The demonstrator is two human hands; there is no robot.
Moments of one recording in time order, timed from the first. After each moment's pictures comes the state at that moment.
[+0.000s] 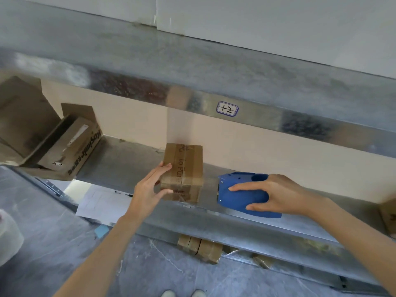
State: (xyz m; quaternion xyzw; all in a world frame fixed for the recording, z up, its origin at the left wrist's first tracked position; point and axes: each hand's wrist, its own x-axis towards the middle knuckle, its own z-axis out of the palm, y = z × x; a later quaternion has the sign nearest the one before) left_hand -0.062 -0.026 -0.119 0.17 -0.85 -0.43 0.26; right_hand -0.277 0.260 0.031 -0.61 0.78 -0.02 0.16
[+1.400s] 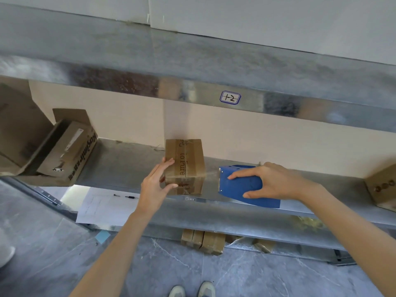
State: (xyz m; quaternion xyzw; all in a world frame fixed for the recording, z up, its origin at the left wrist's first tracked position) left_hand -0.062 -0.020 -0.113 0.17 -0.83 -0.46 0.25; right_hand -0.245 0.253 0.034 -0.51 0.83 -0.04 0.22
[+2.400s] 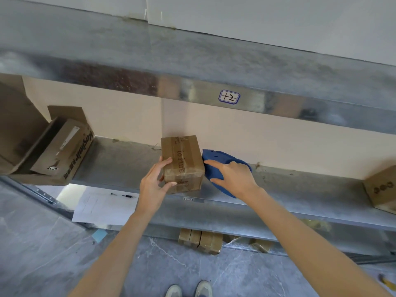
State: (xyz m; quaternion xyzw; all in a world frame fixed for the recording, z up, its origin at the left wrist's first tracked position) left_hand -0.068 -0.007 -0.107 0.19 -0.79 -0.53 0.26; right_hand -0.230 0.179 -0.035 -0.45 0.89 0.04 0.04
